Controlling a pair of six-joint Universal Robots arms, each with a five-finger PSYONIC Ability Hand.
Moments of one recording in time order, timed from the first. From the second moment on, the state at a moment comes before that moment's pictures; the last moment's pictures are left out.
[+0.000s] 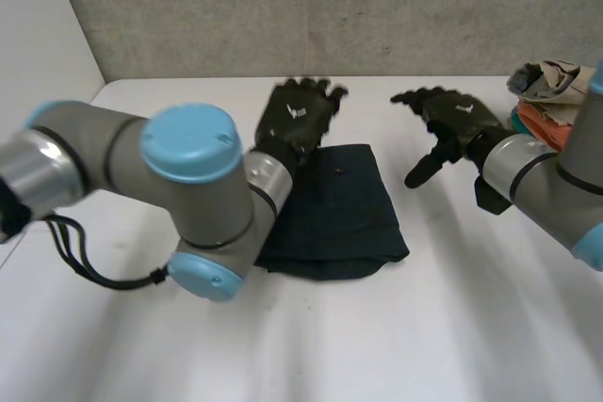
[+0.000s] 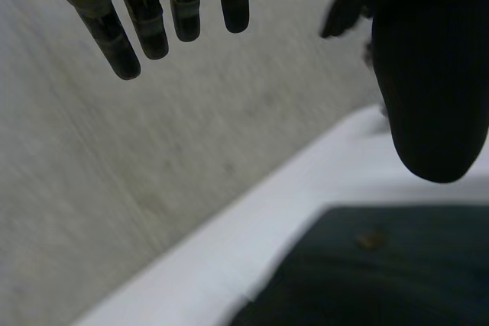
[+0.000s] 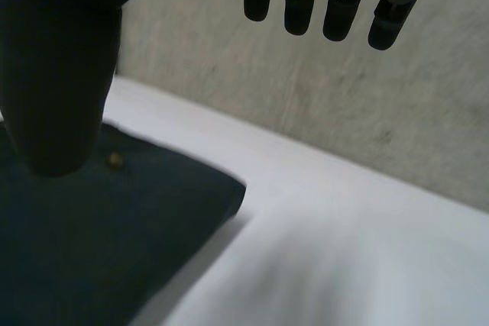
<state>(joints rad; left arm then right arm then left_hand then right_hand) 3.99 -2.27 -1.09 3.37 -1.61 3.34 1.84 -1.10 1.33 -0.02 1.21 3.11 0.19 0.21 0.22 0.21 0.05 0.23 0.22 0.21 0.21 0.05</state>
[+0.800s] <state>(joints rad) 4.06 -2.11 -1.08 3.12 -1.49 3.38 1.98 -1.05 1.30 0.00 1.37 2.74 0.19 0.21 0.22 0.21 0.05 0.23 0.22 0.21 0.21 0.05</state>
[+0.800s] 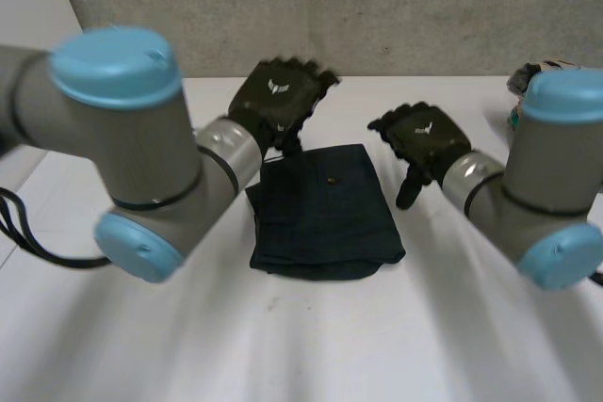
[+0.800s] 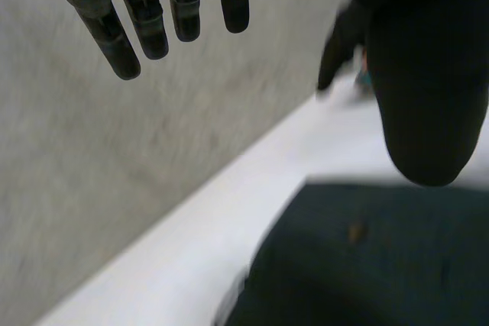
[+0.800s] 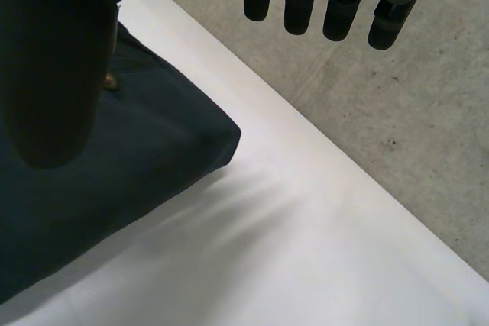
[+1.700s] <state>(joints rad) 4.11 -1.97 -1.16 3.17 -1.10 3.20 2.12 -0.84 1.53 -0.68 1.39 2.69 0.20 0.23 0.22 0.23 0.05 0.41 0.39 0.41 0.41 0.18</state>
